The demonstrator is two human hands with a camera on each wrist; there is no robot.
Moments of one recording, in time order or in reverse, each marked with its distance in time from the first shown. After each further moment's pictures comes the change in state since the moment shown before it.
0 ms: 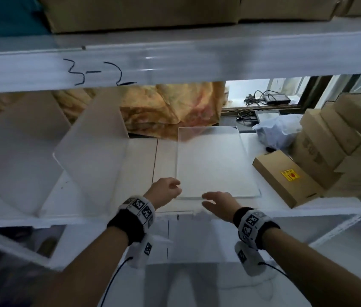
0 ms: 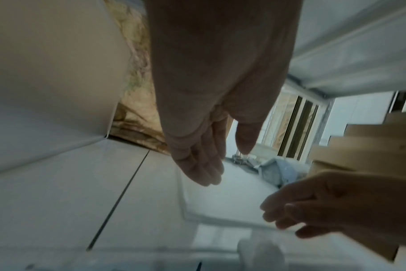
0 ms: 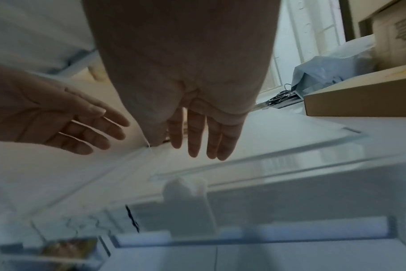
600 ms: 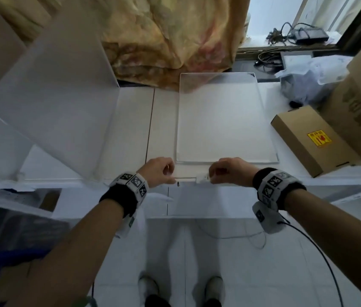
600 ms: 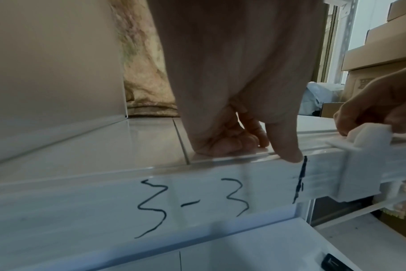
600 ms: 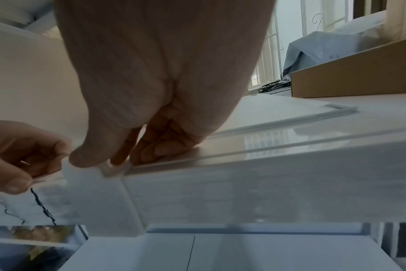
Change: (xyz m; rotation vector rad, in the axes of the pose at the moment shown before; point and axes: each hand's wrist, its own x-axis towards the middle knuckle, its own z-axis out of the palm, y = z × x) left_hand 0.050 -0.084 0.029 0.327 -0.156 0.082; right_hand 0.043 0.045 0.002 -0.084 -0.234 -0.175
